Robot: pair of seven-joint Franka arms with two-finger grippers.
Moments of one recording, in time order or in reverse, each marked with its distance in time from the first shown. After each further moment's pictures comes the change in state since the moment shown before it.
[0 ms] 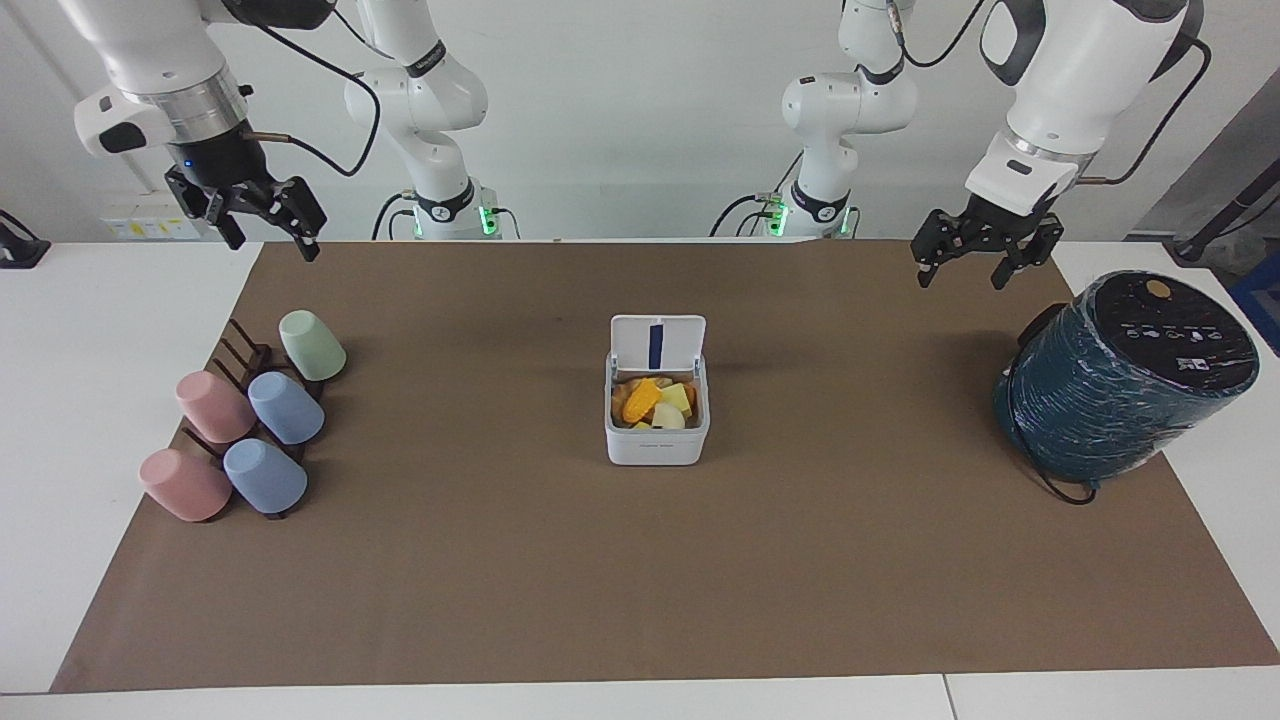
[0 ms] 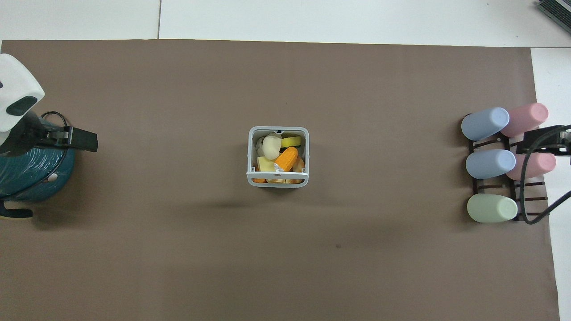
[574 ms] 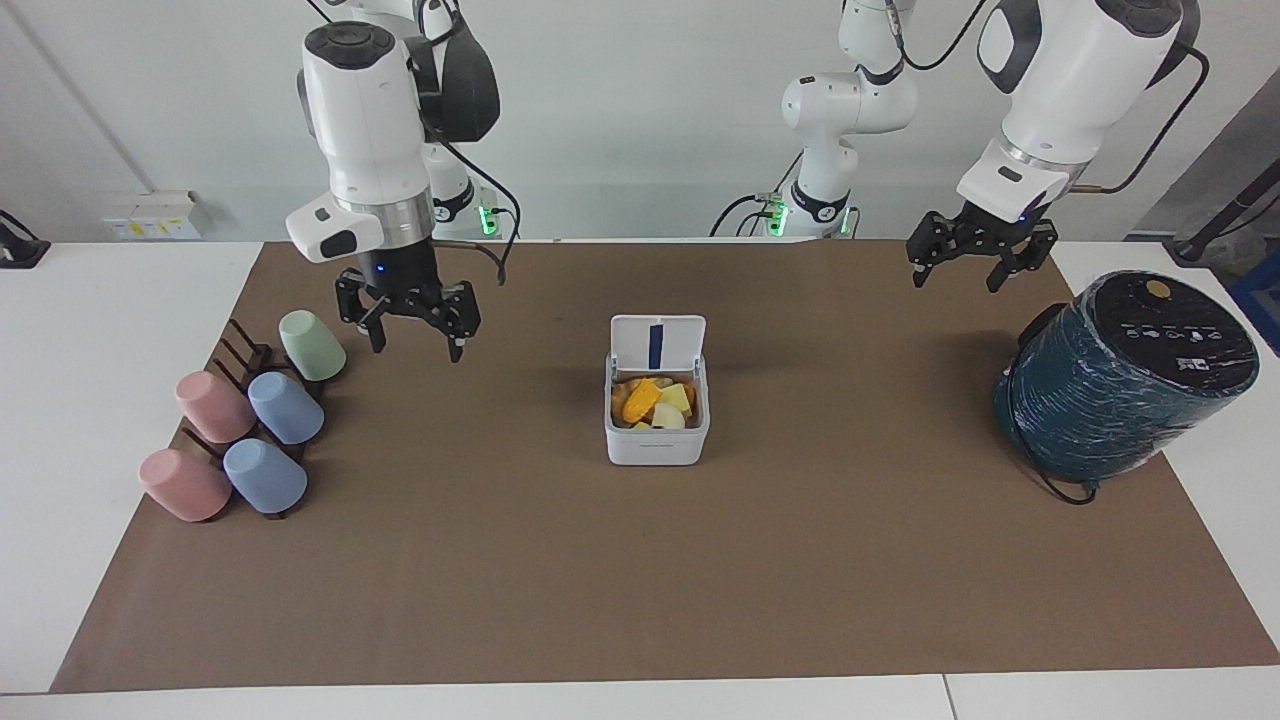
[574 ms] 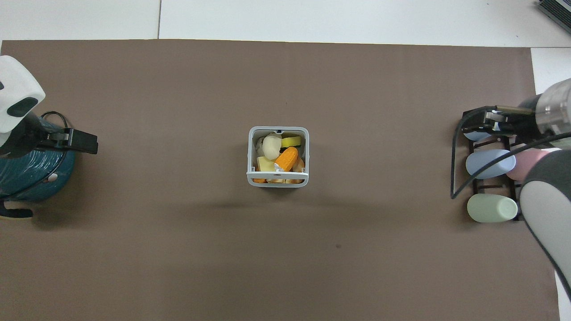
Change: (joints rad) left arm 0.000 0.000 0.001 0.000 0.000 -0.014 -0.001; right arm -0.003 0.054 0.141 -0.004 -0.073 0.113 0.151
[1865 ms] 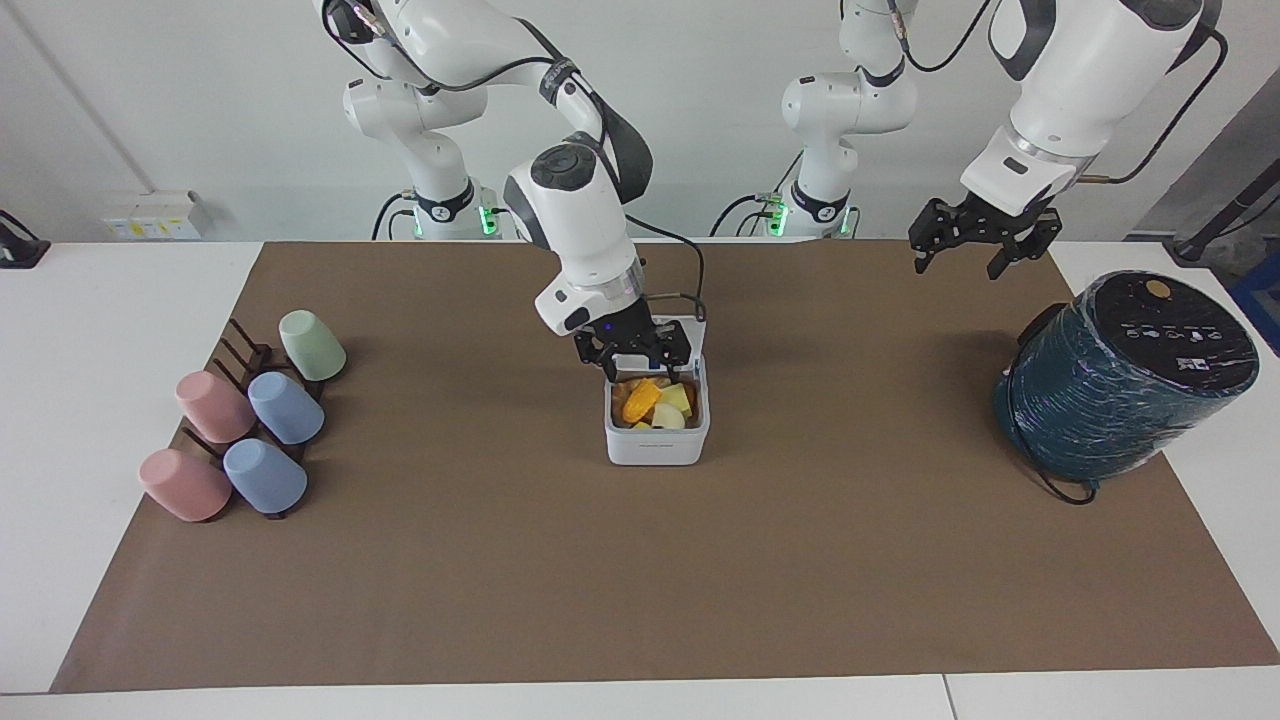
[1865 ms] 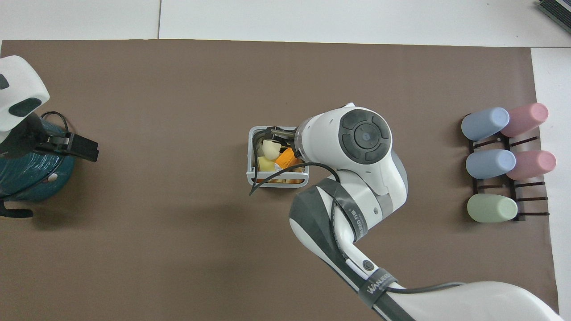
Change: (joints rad) left arm -0.008 0.035 -0.001 0.059 0.000 -0.103 0.063; right arm 0.248 0.345 0.225 -0.078 0.059 0.598 0.480
